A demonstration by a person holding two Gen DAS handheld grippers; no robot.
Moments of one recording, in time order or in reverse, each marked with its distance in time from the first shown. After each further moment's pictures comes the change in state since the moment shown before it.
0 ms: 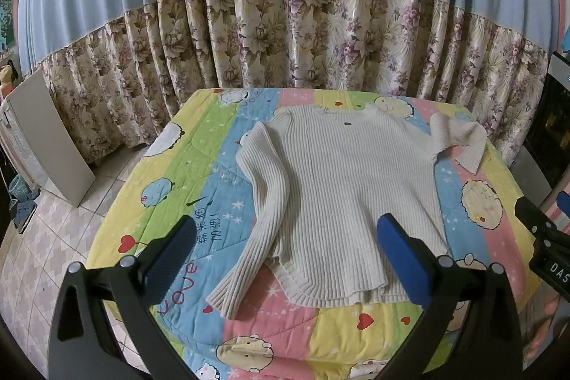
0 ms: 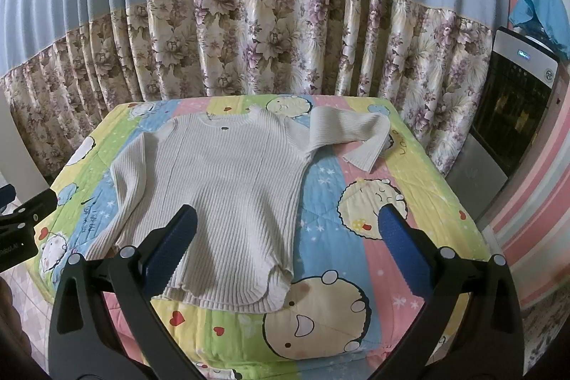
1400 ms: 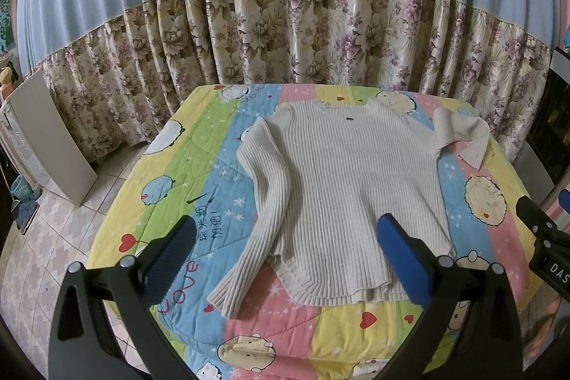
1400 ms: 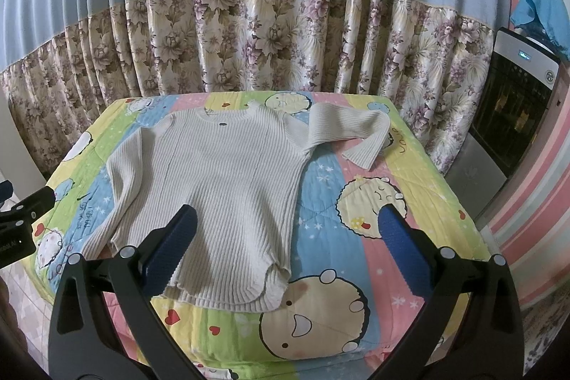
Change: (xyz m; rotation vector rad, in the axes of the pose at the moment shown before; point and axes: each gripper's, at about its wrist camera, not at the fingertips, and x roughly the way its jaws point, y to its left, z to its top) left arm 0.006 0.005 -0.003 0.002 0.009 0.002; right arm 0.005 0.002 0.000 -0.003 0.008 0.001
